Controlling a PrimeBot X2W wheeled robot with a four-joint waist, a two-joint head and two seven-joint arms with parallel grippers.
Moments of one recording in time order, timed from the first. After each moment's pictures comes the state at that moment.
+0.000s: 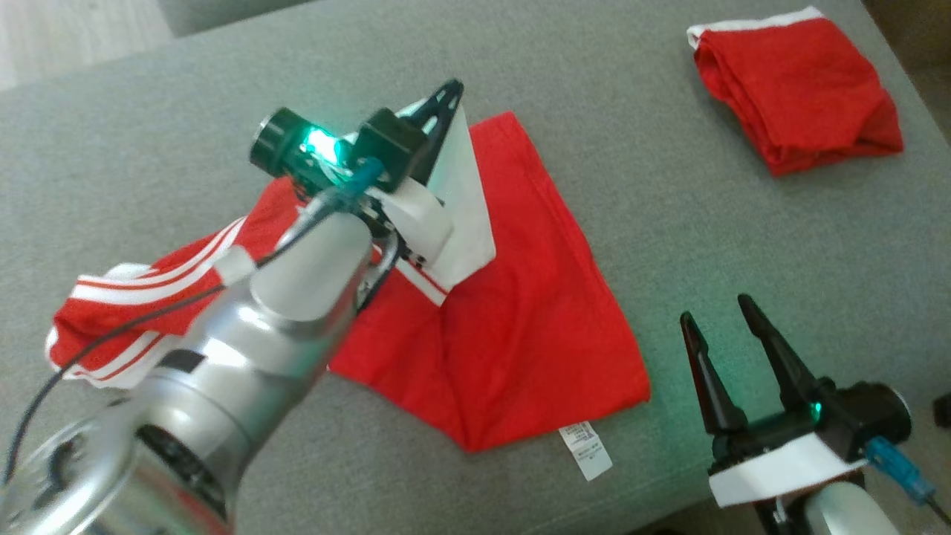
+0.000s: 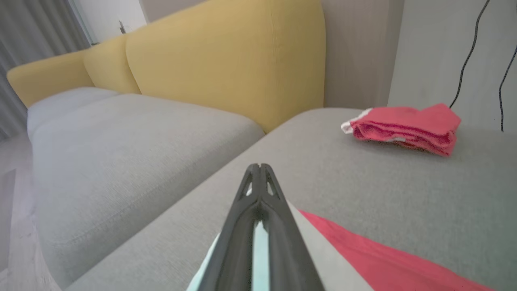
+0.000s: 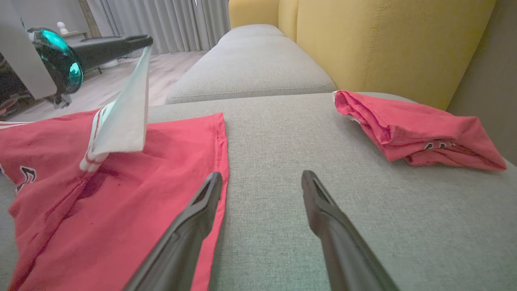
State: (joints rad) left arm -1.03 0.08 -1.06 0.93 -0.60 0.02 -0.25; right arm 0.02 -0.20 0.23 0.10 0.21 0.12 -0.26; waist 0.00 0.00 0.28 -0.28
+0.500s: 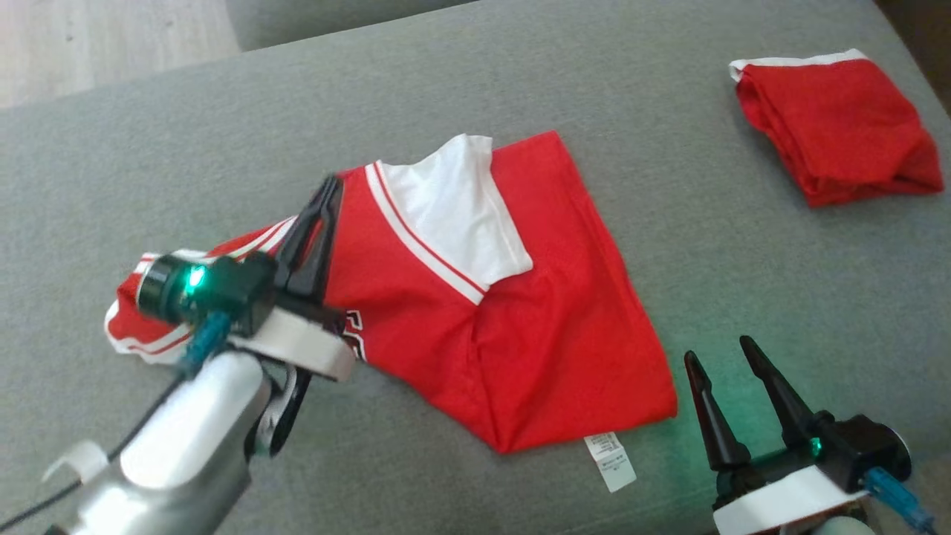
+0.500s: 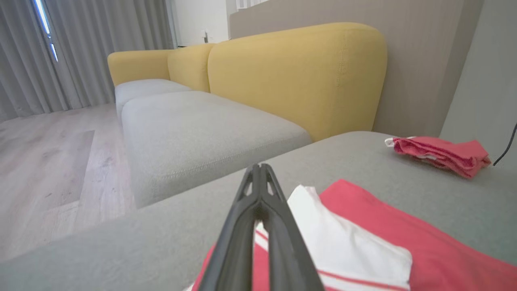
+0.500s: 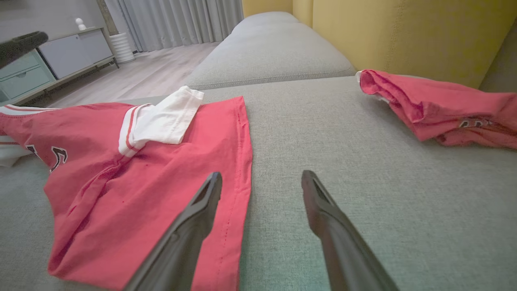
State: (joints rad) left arm -0.60 0.42 -0.82 0.29 -0.62 0.18 -0.26; right arm 0.09 -0.20 0.23 0.12 0.23 0.12 -0.26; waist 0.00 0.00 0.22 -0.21
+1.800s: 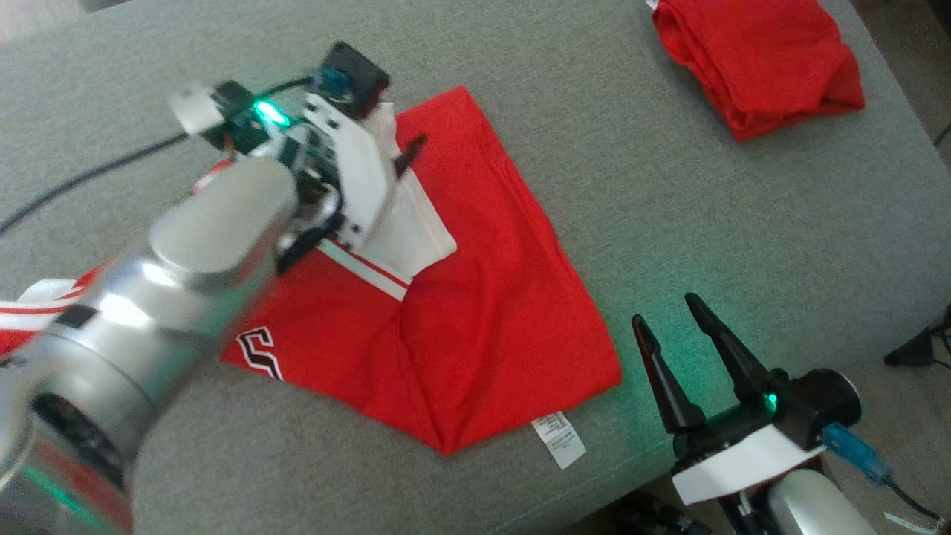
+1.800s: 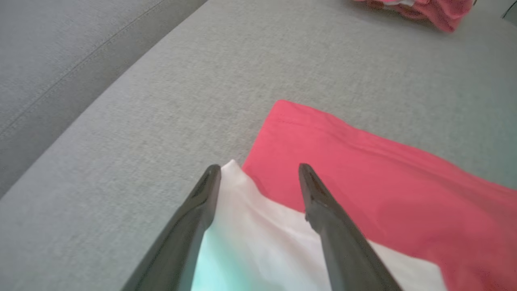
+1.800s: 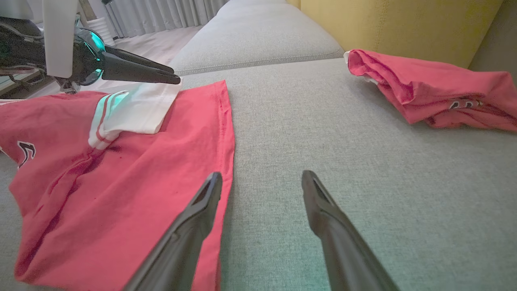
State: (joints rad) left arm -1.14 0.27 -1.21 0.76 -0.85 -0.13 0.31; right arm -0.04 -0.21 0.35 0.15 0.26 0.12 -0.26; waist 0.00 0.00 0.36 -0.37
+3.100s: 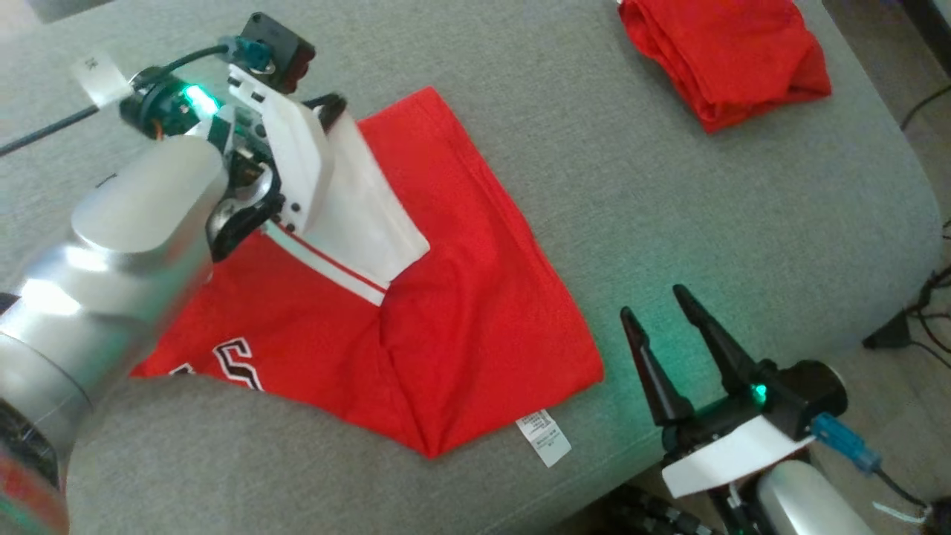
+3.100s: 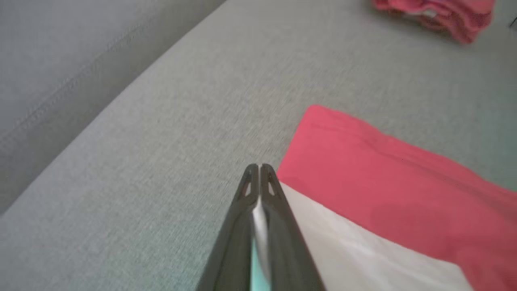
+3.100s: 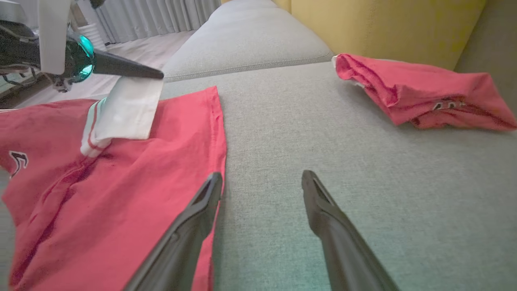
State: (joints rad) left arm -1.20 0.40 -1.31 0.73 -0.99 -0.13 0.32; right arm -0.07 -0.20 0.38 0.16 0.27 0.12 -0.26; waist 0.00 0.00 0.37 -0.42
